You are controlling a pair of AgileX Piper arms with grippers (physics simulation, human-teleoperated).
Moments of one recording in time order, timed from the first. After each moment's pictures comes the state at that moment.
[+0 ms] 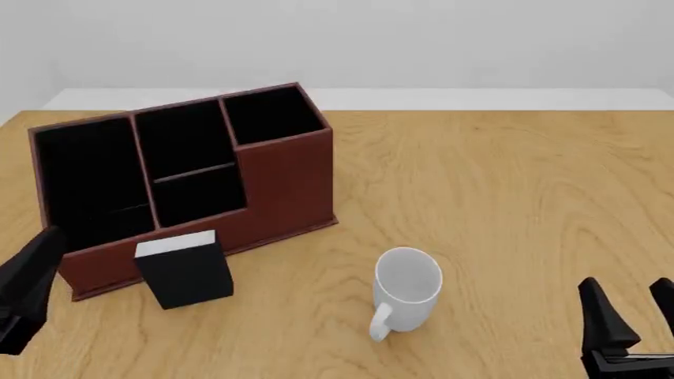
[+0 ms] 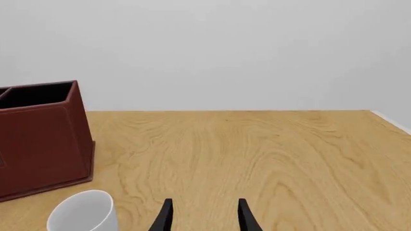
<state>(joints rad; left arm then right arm) -0.16 0.19 -0.42 0.25 -0.02 0.00 0.08 0.00 -0.07 0.00</state>
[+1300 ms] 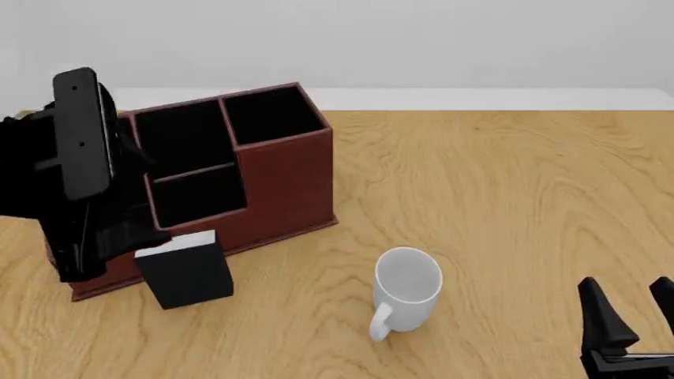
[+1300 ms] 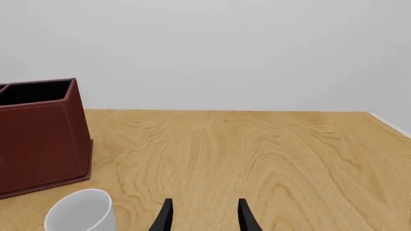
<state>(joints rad) -0.49 1.04 -1.27 1.21 0.84 0.00 0.09 0.00 -0.08 -0.01</state>
